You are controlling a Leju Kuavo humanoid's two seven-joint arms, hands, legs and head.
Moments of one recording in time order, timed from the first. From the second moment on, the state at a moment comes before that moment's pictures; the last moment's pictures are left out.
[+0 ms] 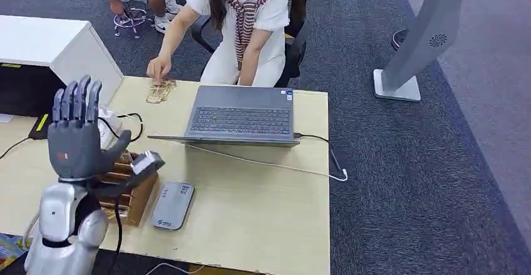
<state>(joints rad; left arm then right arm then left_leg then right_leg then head) -0.04 0.17 -0.02 -1.80 -1.27 0.52 -0.07 -0.03 0.11 -0.44 -0.18 0.46 -0.15 0.23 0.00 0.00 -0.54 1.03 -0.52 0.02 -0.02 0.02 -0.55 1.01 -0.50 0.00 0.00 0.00</state>
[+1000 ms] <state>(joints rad) 0.58 0.25 0.00 -1.99 -1.22 0.27 0.03 -0.02 0.15 -0.57 -0.18 0.41 -0.18 0.21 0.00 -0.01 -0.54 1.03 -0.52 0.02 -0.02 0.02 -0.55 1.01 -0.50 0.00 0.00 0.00</state>
